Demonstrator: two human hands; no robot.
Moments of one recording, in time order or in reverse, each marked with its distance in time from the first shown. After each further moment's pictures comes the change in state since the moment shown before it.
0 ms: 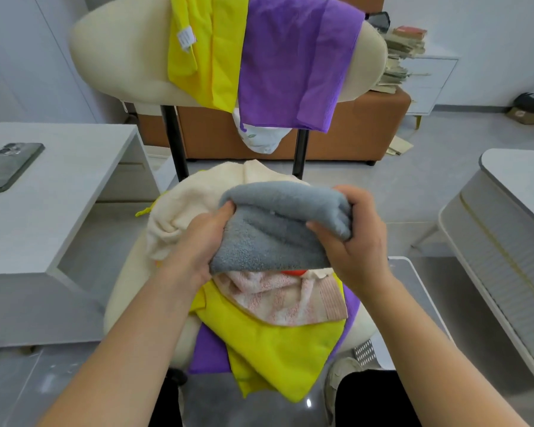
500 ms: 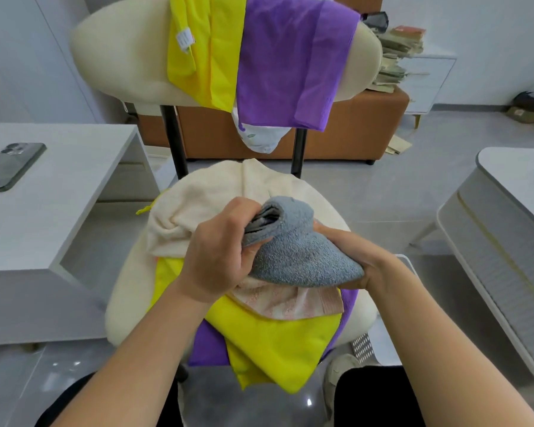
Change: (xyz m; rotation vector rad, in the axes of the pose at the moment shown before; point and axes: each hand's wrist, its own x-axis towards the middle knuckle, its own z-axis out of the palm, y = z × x) left_hand -0.031 -0.009 0.004 0.723 -0.048 1.546; right_hand 0.003 0.025 -0.004 0.860 -0.449 1.426
